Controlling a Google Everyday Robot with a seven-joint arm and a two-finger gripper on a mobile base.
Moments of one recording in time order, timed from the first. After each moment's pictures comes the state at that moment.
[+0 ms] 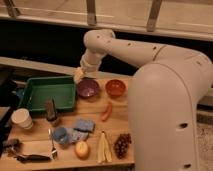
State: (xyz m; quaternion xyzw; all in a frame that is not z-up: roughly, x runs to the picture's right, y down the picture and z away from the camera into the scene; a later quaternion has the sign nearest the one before) arm -0.120 -0.066 0.769 -0.33 -0.05 0.48 0.81
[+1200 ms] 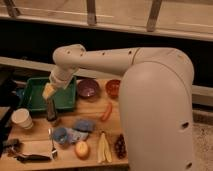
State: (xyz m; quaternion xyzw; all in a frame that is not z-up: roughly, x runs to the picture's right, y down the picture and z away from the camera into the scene) arm -0.244 0.002 0.726 -0.37 -0.12 0.41 0.83
